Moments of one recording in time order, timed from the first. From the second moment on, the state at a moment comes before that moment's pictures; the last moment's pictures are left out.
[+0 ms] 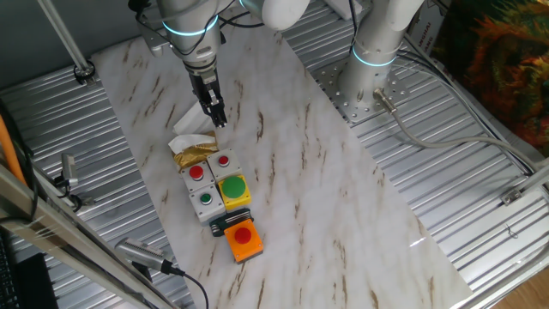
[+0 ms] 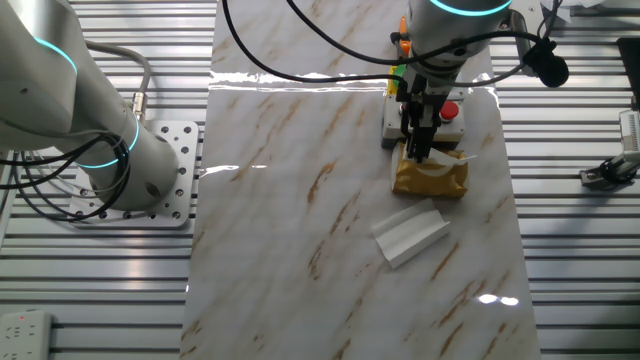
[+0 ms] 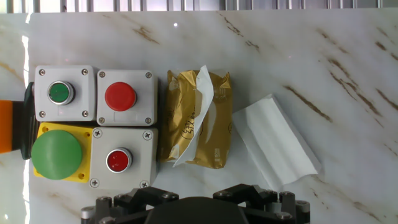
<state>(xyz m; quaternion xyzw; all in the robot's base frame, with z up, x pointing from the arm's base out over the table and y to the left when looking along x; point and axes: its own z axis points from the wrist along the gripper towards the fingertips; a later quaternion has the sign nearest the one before) 0.500 0.000 0.170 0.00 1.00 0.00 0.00</state>
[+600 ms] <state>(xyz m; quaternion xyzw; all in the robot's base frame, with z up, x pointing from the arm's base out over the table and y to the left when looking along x) 0.501 0.000 0.172 0.03 1.00 0.03 -0.02</state>
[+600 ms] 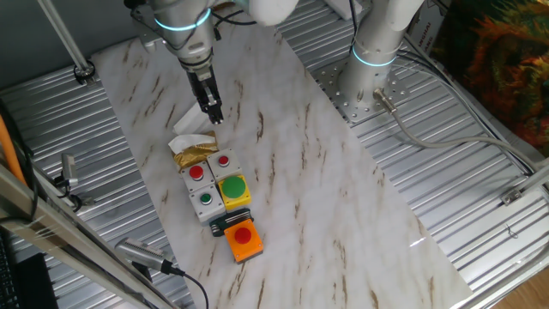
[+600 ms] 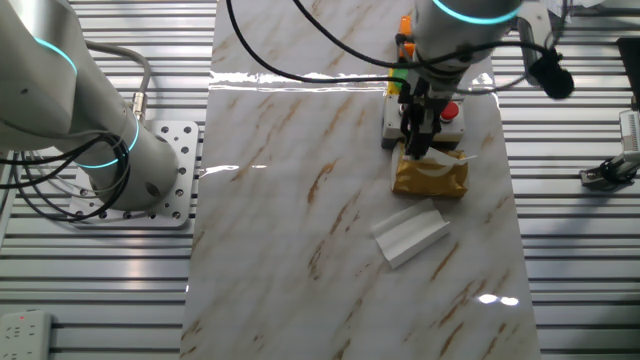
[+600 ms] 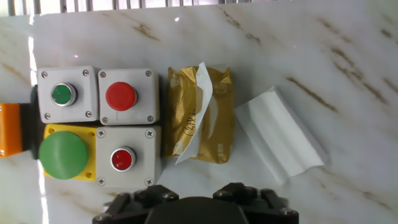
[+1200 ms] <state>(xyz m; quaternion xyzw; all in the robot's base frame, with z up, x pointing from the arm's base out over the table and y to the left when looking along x) 0.501 0.000 0.173 0.04 1.00 0.04 -0.03</state>
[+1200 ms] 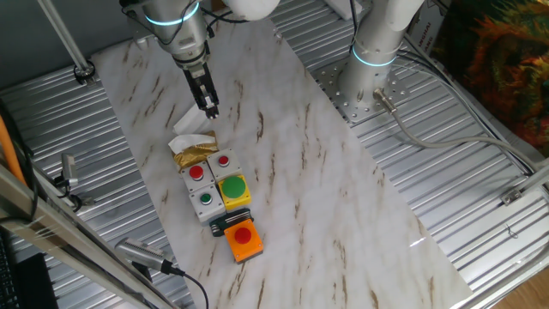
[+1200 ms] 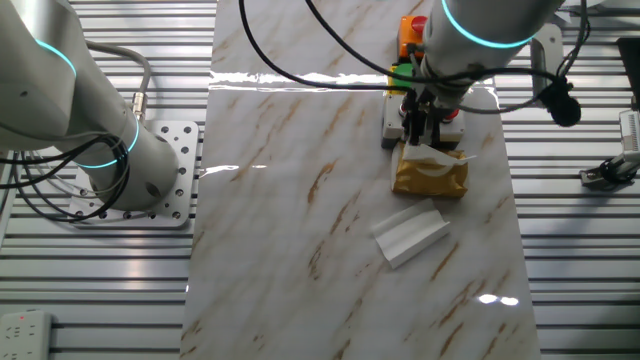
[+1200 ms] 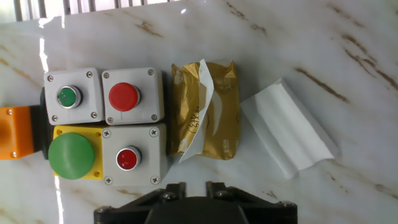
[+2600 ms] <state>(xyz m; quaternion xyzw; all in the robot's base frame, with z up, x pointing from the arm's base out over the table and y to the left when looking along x) 0.551 0.003 0.145 0.05 1.00 0.03 -0.02</state>
